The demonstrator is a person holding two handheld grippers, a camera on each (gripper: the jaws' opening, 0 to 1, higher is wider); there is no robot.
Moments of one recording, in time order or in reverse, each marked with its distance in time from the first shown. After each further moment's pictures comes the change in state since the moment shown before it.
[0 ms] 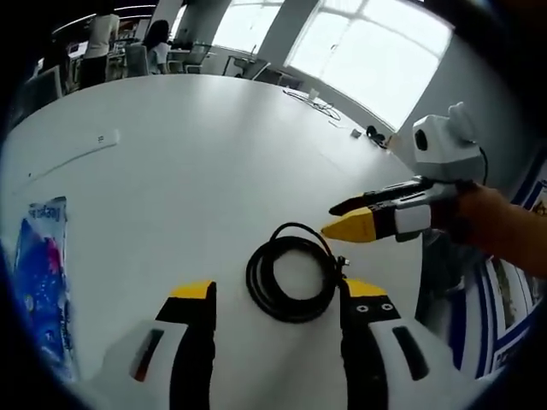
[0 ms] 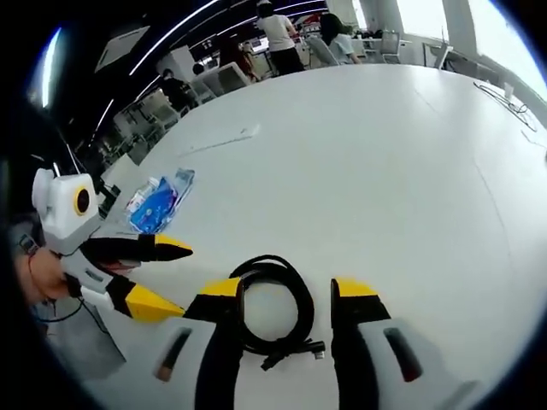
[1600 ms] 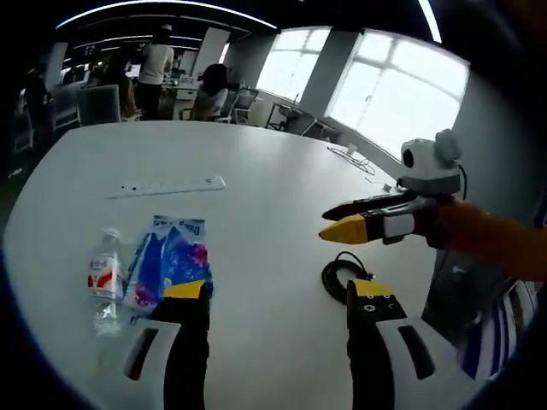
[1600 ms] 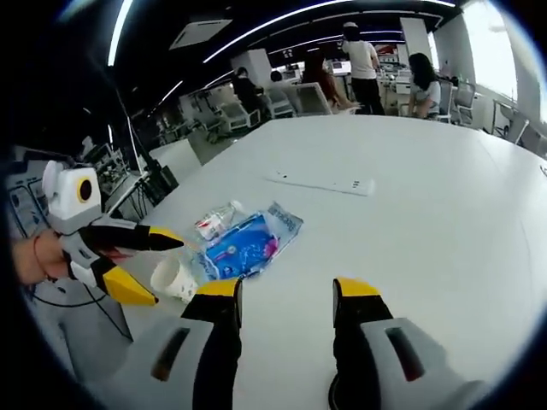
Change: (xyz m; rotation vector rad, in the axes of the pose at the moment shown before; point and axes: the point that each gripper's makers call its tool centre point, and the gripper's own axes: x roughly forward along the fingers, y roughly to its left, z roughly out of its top) left arm -0.180 0.100 0.010 -0.082 -0.240 0.185; right arm 0.043 0.178 0.079 -0.274 -0.091 0.237
